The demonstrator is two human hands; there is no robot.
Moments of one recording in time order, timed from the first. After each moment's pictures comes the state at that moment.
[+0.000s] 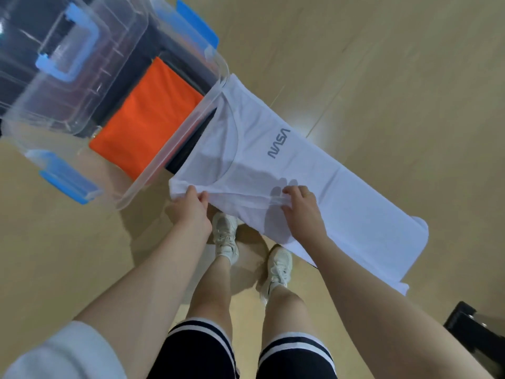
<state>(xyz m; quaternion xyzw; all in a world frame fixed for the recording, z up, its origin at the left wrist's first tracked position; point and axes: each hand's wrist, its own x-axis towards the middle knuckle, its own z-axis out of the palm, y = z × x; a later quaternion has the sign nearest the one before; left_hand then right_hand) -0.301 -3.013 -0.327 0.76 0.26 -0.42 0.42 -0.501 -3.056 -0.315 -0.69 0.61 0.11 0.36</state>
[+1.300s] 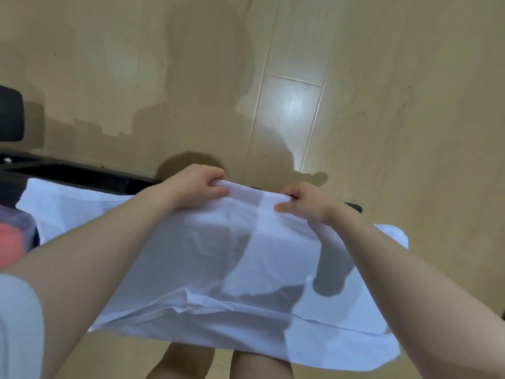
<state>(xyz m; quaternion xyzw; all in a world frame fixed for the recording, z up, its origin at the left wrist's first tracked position) -0.477 -3.271 -0.415 0.54 -0.60 -0.54 -0.24 -0.715 -3.225 -0.427 -0.46 0.57 0.12 0.66</state>
